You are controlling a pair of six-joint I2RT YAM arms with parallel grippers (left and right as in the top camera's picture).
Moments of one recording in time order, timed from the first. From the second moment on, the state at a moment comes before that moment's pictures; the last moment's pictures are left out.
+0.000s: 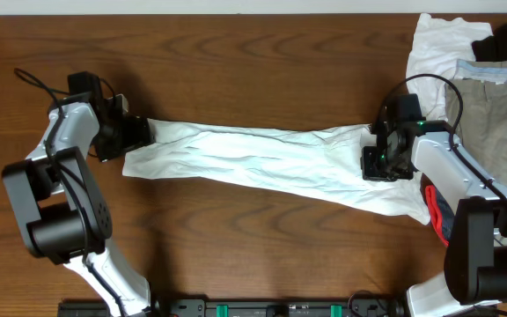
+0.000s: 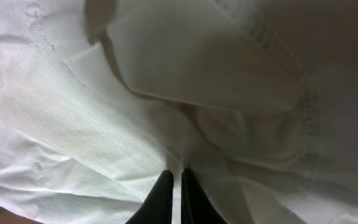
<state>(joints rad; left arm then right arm) 0.27 1.98 1.32 -0.77 0.21 -0.04 0.06 1.71 1.02 -0.78 -0.11 0.12</state>
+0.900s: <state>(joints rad) 0.27 1.95 1.24 -0.70 0.24 -0.04 0.06 1.71 1.02 -0.78 -0.11 0.12</state>
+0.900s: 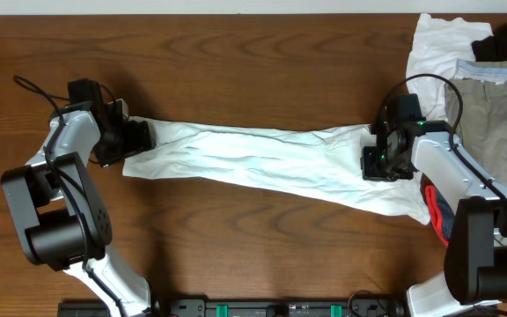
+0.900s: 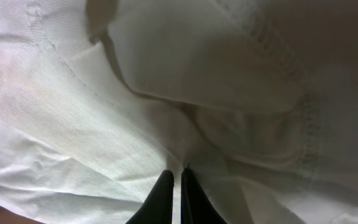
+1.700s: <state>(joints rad) 0.52 1.75 1.24 -0.70 0.19 -0.16 0.06 1.71 1.02 -0.79 -0.11 0.12</state>
